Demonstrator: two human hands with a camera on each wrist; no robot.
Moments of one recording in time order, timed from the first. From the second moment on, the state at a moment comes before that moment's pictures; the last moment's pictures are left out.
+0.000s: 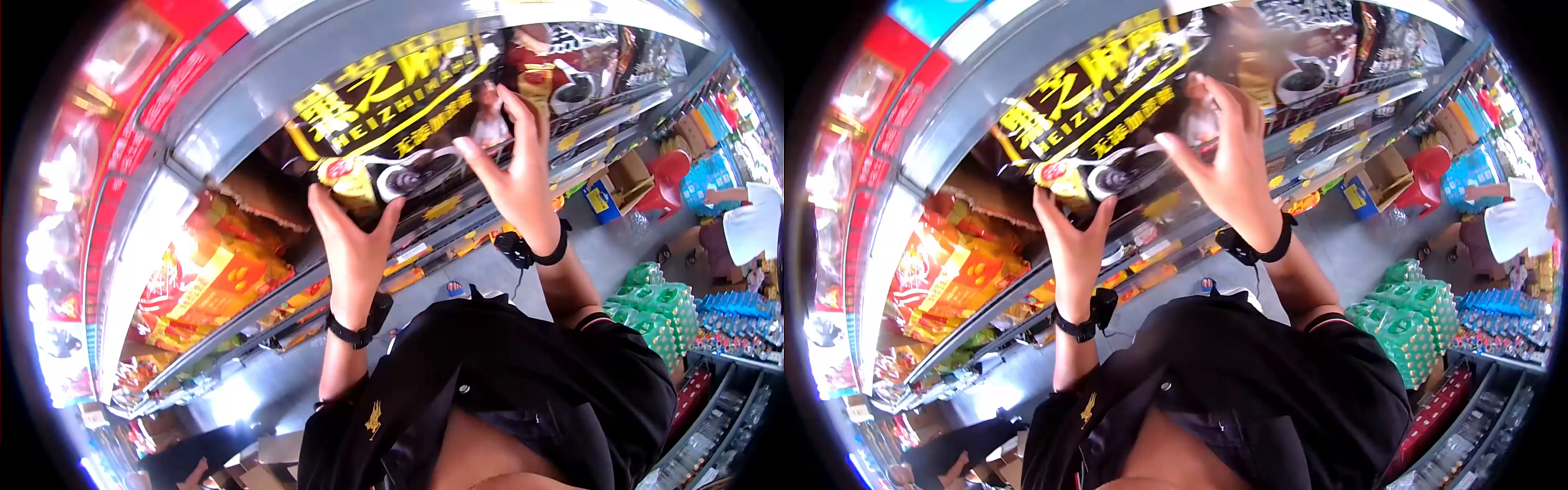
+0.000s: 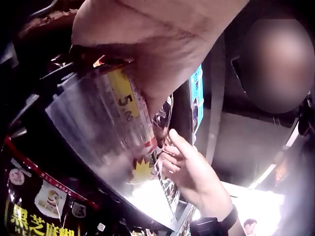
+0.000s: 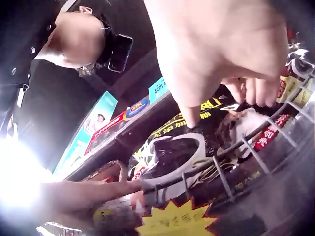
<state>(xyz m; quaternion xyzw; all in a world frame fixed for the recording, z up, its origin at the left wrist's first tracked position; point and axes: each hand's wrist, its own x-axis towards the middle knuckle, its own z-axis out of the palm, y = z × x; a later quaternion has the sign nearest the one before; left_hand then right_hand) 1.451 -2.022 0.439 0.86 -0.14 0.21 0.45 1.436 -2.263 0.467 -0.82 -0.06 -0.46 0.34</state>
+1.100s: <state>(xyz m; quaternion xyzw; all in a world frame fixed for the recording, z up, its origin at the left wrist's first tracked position) 1.454 -2.011 0.462 0.72 -0.10 0.17 0.66 1.468 -2.299 0.474 -0.70 -0.15 -0.21 0.67</state>
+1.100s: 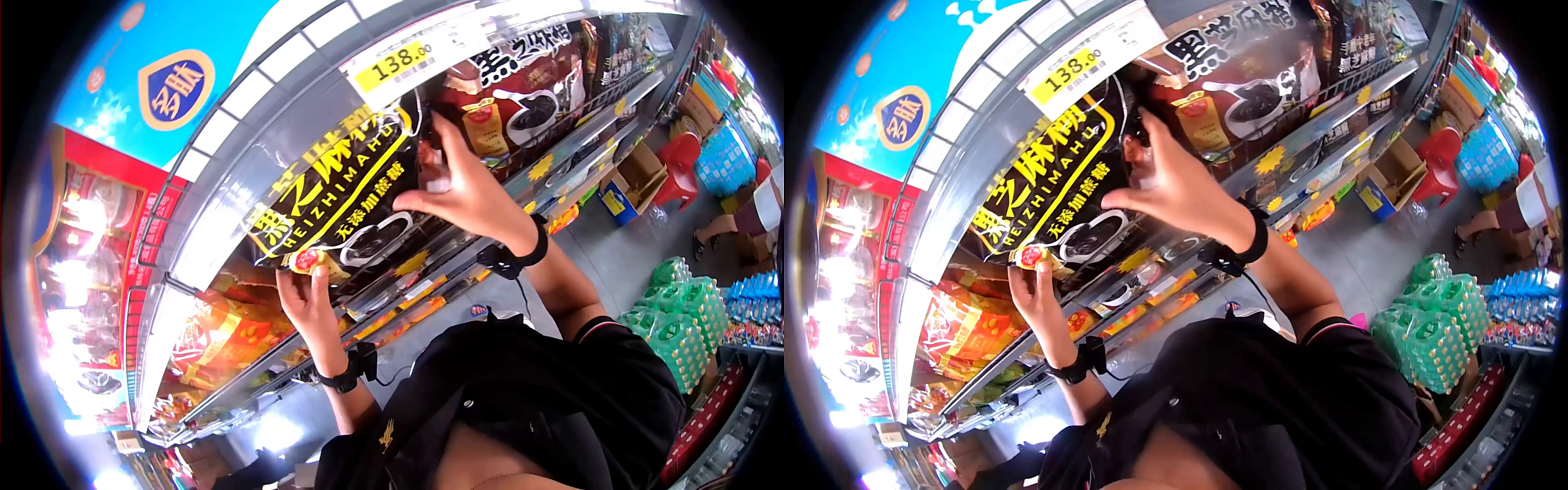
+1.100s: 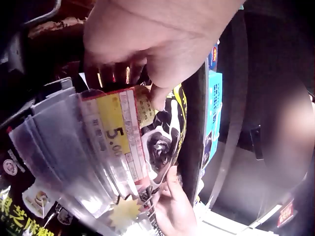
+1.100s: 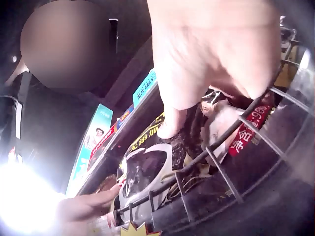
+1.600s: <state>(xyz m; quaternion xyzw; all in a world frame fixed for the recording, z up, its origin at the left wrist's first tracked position) 1.466 -2.005 0.453 0.61 -0.10 0.12 0.78 1.481 -2.302 0.473 -0.65 -0.14 -0.23 0.71</state>
